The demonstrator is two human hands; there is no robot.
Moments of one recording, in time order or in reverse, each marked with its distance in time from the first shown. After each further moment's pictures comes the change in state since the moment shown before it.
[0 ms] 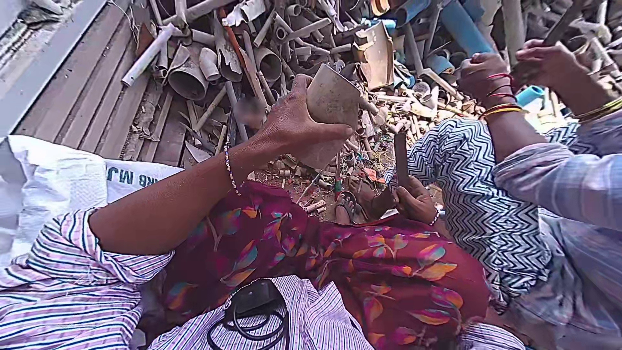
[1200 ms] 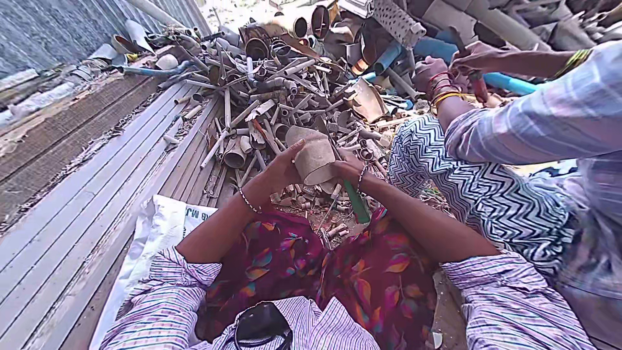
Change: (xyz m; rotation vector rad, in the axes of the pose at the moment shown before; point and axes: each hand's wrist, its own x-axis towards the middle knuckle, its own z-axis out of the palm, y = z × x) left_hand -0.038 0.040 0.044 -0.595 -0.195 -0.248; right_hand 0.102 -0.151 0.200 -0.422 0.178 0.290
